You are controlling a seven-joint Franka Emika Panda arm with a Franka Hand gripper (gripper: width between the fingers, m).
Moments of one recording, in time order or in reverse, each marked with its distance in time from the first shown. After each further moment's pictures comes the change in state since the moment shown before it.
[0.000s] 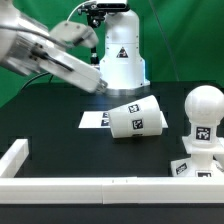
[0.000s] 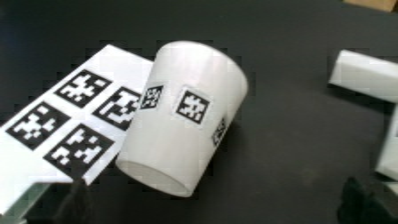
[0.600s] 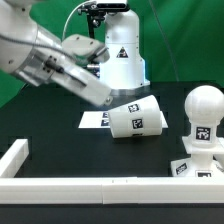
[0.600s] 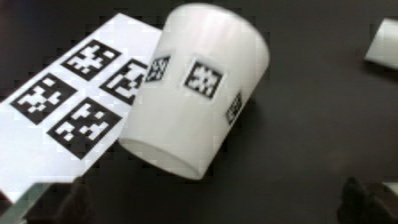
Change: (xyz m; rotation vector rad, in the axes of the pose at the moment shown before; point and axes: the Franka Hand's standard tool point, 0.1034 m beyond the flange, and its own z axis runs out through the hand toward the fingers) arm 0.025 0.015 0.023 0.043 0.030 0.085
